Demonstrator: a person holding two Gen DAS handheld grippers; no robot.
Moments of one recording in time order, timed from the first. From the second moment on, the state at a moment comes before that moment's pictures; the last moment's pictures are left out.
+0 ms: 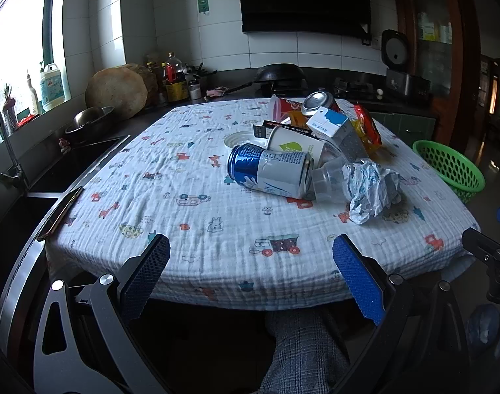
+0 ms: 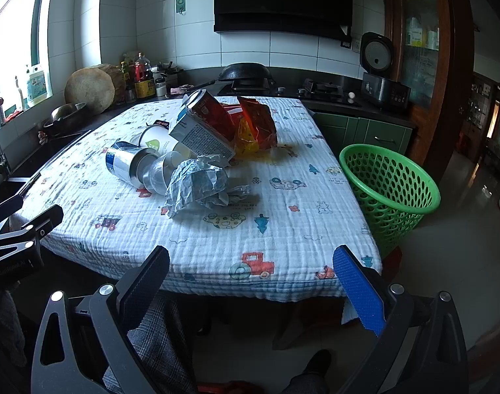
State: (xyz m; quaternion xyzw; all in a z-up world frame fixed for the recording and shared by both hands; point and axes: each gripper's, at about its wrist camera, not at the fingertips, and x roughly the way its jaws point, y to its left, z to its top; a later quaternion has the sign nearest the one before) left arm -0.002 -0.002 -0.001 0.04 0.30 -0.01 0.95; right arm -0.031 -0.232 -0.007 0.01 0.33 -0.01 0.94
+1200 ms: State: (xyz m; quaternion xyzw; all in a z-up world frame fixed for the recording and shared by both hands) left arm 0.002 0.002 0.000 0.04 0.30 -0.01 0.95; right arm -0.028 -0.229 -0.008 0.01 0.34 -0.01 0.94
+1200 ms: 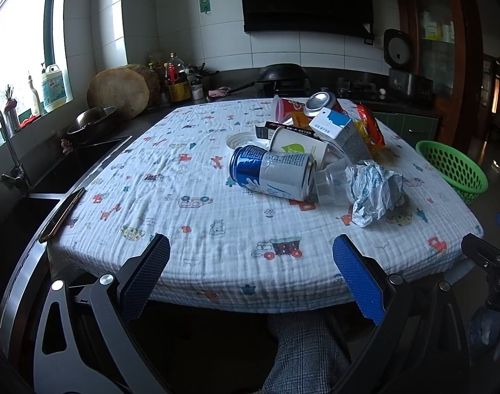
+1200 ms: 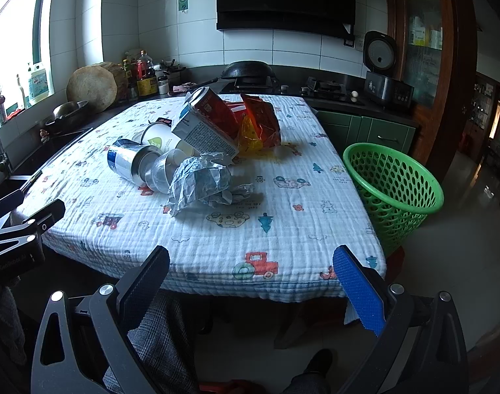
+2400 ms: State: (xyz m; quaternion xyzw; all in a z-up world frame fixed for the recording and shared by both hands) left arm 0.008 0.002 0.004 0.05 0.29 -0.01 0.96; right arm -0.022 -0.227 -0.009 0.00 0.33 0.00 0.94
